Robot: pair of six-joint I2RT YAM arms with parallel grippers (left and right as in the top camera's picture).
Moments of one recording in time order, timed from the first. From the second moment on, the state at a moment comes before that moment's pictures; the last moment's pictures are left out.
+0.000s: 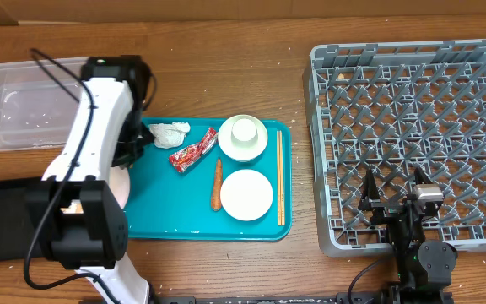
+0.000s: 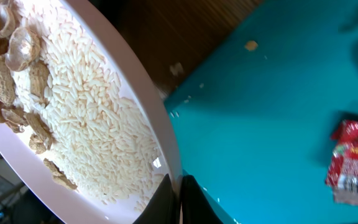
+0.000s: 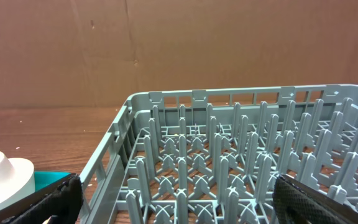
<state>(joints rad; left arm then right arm) -0.02 1.90 1.64 -1.58 -0.29 -0.78 -0.04 0.01 0.02 -0.03 -0.08 0.05</state>
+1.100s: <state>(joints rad) 0.48 1.90 1.64 -1.21 -0.12 -0.62 -0.04 0.01 0.02 -0.03 -0.08 0.05</state>
